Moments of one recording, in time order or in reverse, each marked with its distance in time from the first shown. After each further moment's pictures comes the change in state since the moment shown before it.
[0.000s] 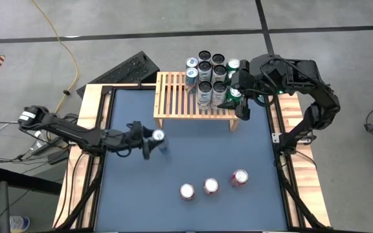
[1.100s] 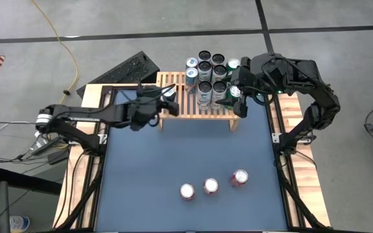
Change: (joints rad) left arm 0.275 0.407 0.826 -0.602 -0.383 0.078; right arm 0.000 0.000 0.000 0.039 0.061 0.023
